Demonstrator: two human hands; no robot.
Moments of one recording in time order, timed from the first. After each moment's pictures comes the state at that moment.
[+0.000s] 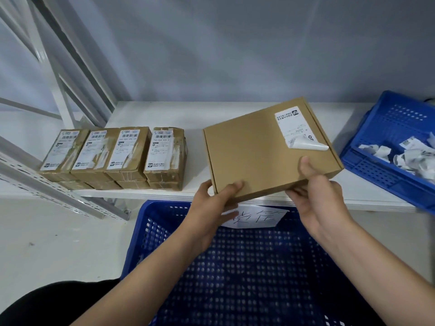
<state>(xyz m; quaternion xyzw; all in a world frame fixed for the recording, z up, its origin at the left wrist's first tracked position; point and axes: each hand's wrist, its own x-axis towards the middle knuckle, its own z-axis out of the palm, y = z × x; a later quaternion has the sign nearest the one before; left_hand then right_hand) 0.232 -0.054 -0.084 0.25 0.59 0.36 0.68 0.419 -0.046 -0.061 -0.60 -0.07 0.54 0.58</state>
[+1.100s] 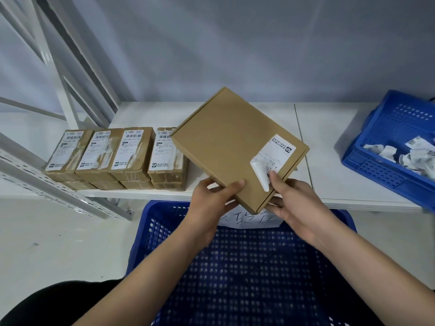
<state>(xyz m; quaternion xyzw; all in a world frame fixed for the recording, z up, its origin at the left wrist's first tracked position) 0.225 -0.048 -0.086 0.29 0.56 0.40 0.66 0.399 -0.050 -0.075 -0.60 -0.24 0.65 0.41</state>
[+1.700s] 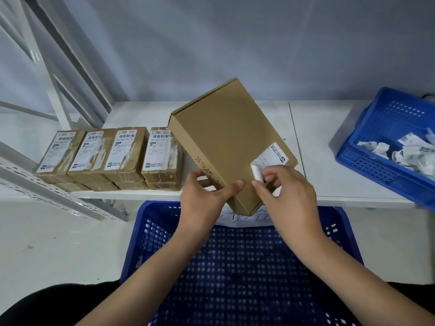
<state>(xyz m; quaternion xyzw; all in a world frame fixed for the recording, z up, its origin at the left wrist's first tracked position) 0.230 -0.050 -0.090 0.40 0.65 0.43 0.49 0.393 -0.065 -0.085 -0.68 -0.63 0.14 0.35</state>
